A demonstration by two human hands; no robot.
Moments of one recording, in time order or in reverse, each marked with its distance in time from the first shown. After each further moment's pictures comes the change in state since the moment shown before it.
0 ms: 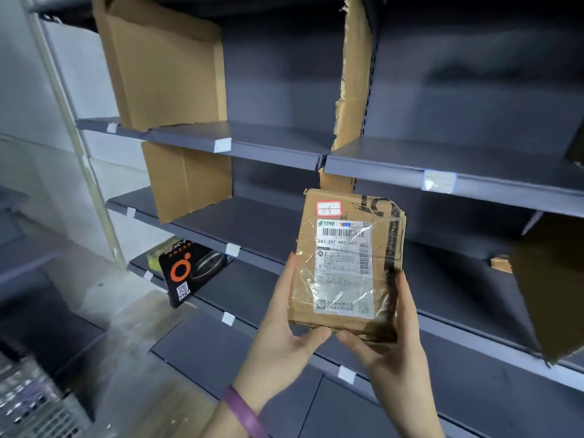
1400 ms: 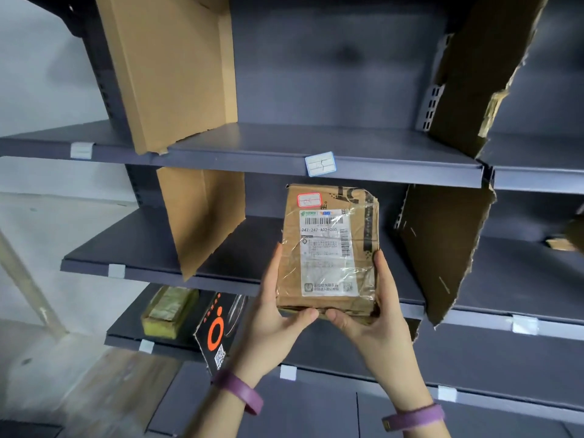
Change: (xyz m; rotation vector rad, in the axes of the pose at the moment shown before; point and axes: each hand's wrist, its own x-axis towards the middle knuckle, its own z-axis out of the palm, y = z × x) left_hand 0.178 -0.138 -0.308 -0.065 -0.230 -0.020; right_hand 0.131 0.029 0.331 -0.159 0.197 0.044
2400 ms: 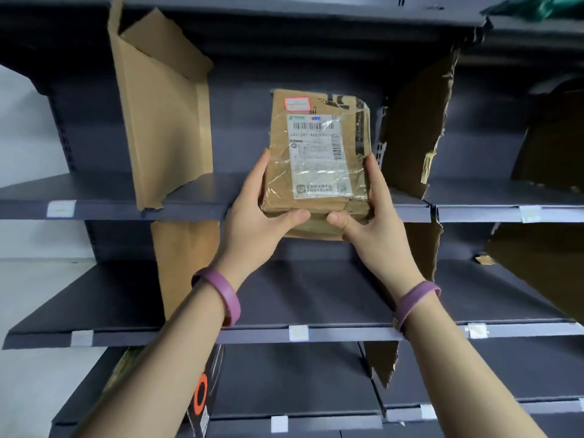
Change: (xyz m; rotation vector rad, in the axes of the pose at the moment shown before) left_hand 0.103 0.123 -0.074 -0.003 0.055 0.481; right_hand 0.111 -0.131 0.004 -0.217 0.124 -0.268
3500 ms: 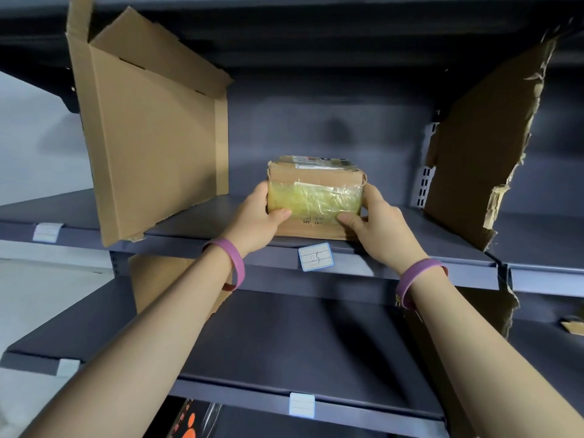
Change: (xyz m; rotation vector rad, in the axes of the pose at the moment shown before) left_hand 0.126 -0.077 0.022 0.376 -0.057 -0.250; right_hand 0.139 0.098 0.009 -0.410 -0.254 0.144
